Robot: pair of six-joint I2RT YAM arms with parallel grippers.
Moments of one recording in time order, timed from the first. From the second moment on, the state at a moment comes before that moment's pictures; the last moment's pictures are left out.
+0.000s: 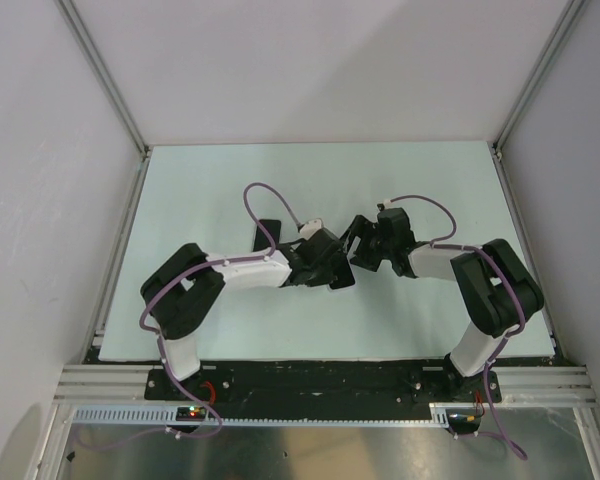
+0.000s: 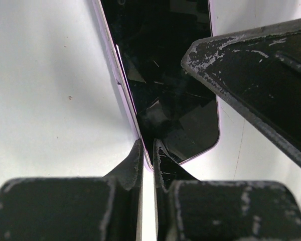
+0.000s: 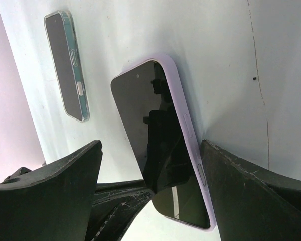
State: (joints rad) left arm -0.91 1.86 1.08 -0.26 -0.19 -0.97; right arm 0.44 1.71 0.76 0.26 -0.32 0.90
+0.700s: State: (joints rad) left arm -0.92 1.83 1.09 -0.26 -0.19 -0.88; right arm 0.43 1.70 0.82 0.12 -0.33 0.83
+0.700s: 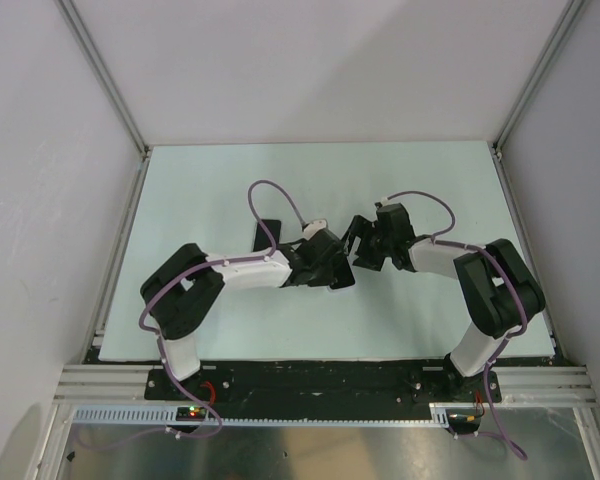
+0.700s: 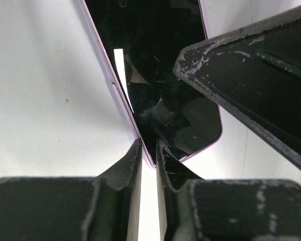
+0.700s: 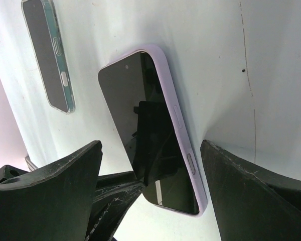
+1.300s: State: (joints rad) left arm -0.91 1.79 1.04 -0.24 -0.11 -0.84; right arm 0.42 1.70 0.84 0.06 -0.33 0.79
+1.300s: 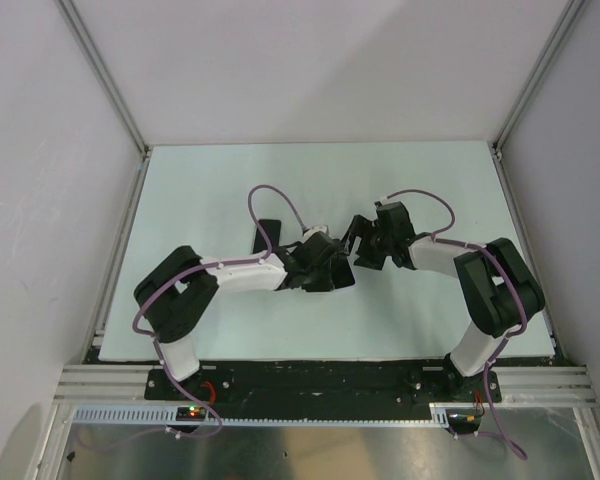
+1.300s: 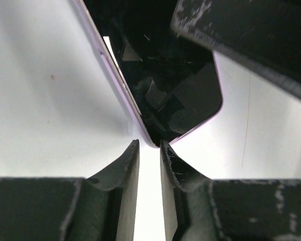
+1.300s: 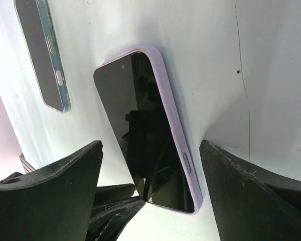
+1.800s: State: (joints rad) left arm -0.87 1.75 1.01 -0.30 -0.07 -0.83; right arm 0.42 1.71 0.85 0.06 -0.33 0.79
